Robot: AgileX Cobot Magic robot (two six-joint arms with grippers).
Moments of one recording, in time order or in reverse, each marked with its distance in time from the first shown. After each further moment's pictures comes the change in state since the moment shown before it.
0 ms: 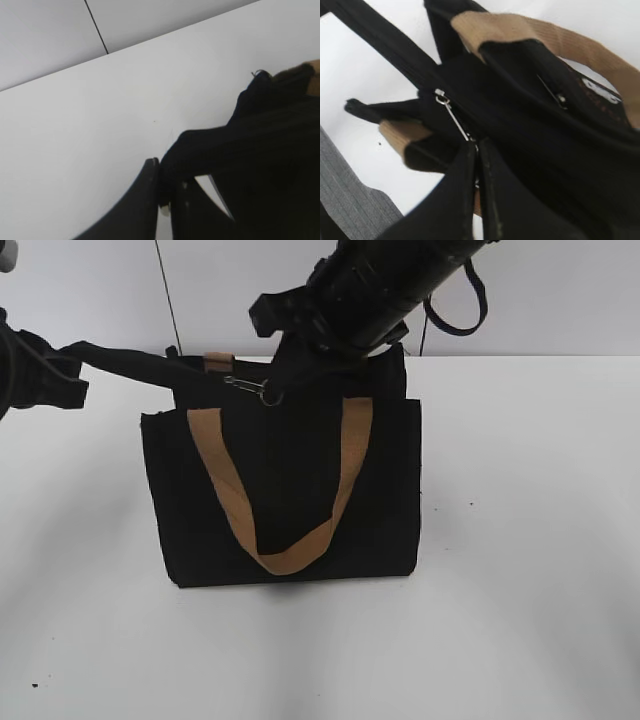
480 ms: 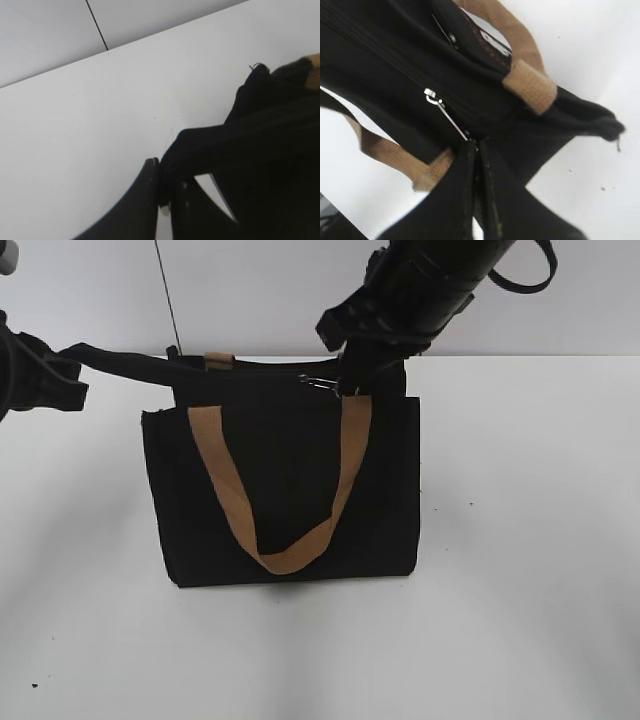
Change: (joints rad) left arm 0.000 0.000 0.000 0.000 0.010 0.000; right arm -0.020 -0.059 0.000 -0.325 0.102 0.061
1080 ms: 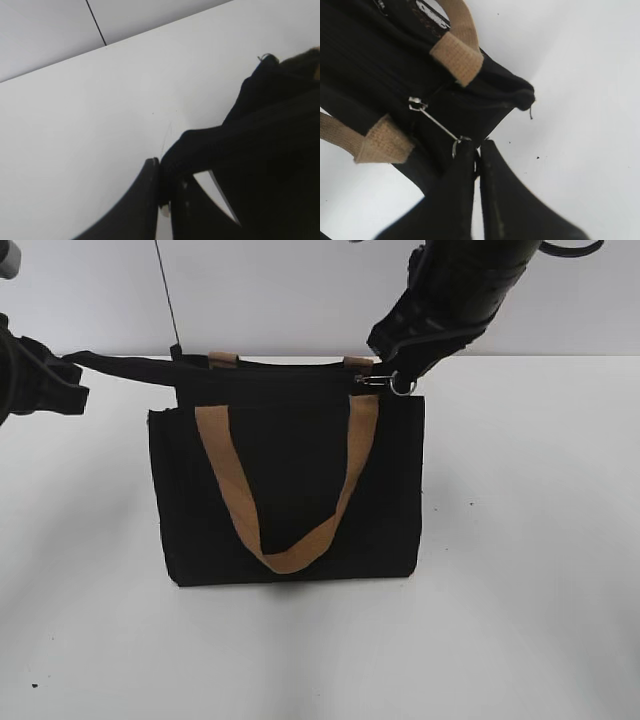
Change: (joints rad) left arm -0.003 0.000 0.000 -0.007 0.017 0.001; right arm 0.002 -0.040 -0.006 -0.234 0.085 0.052
